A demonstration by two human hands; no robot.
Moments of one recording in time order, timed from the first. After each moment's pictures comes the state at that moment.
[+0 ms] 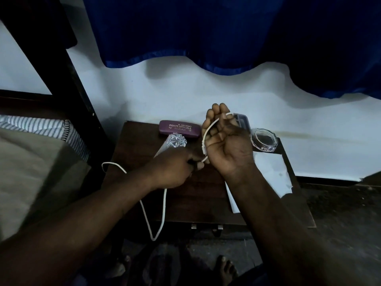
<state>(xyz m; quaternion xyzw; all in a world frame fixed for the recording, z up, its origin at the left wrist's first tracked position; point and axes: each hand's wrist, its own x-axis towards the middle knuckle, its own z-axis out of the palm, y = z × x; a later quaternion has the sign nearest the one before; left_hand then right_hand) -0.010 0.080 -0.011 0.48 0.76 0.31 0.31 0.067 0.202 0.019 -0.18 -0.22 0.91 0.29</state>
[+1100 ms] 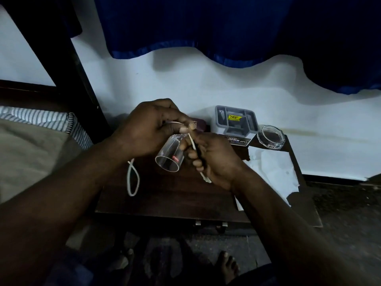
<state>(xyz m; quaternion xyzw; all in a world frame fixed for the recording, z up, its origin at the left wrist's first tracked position) -0.074 0.050 0.014 0.56 0.73 0.40 0.05 0.070 0.165 0.013 -0.25 -0.62 0.75 0.01</state>
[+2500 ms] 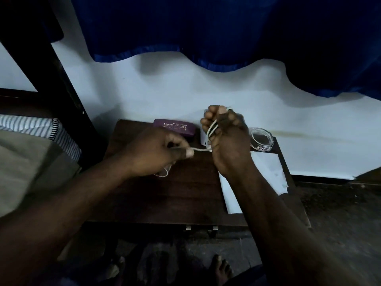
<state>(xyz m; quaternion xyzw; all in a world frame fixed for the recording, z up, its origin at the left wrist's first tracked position) -0.041 0.067 0.003 0.46 0.76 0.39 0.25 0.066 0.211 0.013 -0.26 -0.50 0.74 0.36</state>
